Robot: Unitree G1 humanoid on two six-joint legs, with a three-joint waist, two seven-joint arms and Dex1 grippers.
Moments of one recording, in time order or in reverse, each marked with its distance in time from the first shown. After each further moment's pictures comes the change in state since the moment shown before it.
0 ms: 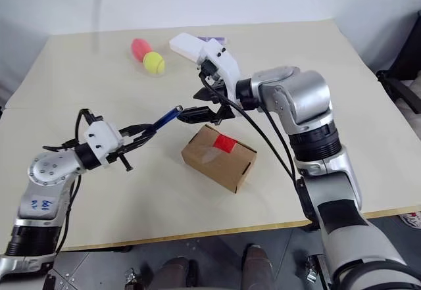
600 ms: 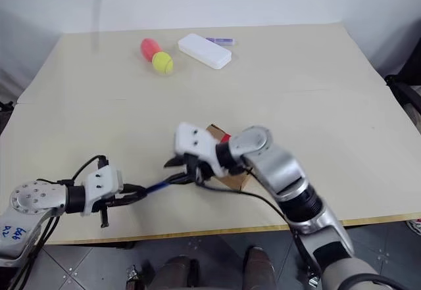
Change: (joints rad) left arm 0.335 0.262 0.058 -0.261 -0.087 0.395 -0.170; right arm 0.364 0.014 0.102 -0.492 -0.108 -0.183 0.155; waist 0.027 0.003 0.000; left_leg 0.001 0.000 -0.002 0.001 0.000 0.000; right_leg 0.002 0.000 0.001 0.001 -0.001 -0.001
